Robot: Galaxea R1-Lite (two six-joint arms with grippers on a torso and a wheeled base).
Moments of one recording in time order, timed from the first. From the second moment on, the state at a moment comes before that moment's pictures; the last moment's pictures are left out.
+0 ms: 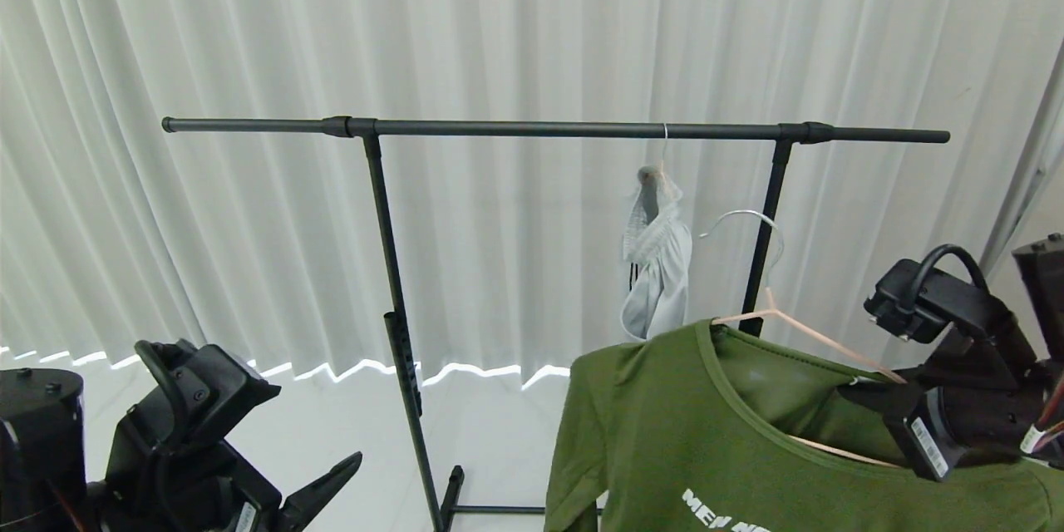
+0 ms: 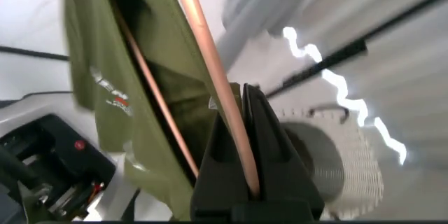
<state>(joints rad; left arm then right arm) -0.26 1.21 -0.23 -0.50 -0.10 0.39 0.53 1.30 -0.74 0.12 -0.08 -0.20</state>
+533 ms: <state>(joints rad) -0.26 1.21 -0.21 -0.50 -0.03 0.39 0.52 1.28 -0.74 0.27 -0.27 0.10</state>
